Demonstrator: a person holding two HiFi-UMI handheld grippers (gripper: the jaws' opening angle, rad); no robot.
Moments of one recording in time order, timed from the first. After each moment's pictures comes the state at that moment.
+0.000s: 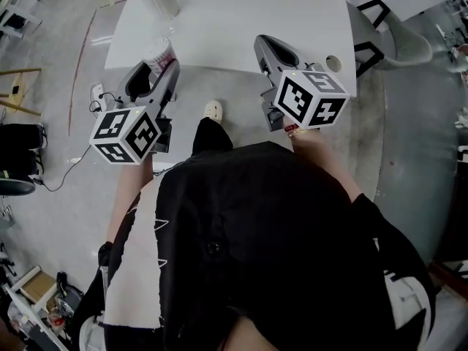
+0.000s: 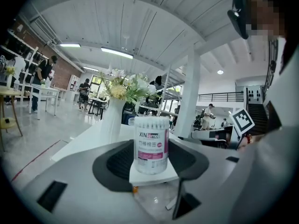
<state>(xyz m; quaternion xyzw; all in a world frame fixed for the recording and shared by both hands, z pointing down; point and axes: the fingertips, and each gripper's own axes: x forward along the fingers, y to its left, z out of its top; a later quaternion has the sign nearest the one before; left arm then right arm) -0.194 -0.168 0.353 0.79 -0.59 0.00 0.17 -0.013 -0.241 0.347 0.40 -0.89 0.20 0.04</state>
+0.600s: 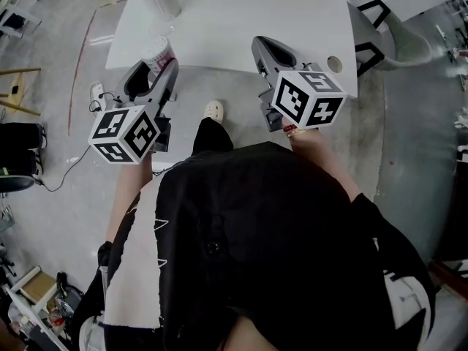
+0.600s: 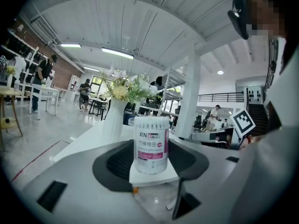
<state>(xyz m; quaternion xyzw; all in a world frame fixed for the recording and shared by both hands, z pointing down) -0.199 -0.170 0.352 0.79 -0.59 0.00 0.17 -0.021 -0.240 0.352 0.39 -0.90 0.20 0.06</state>
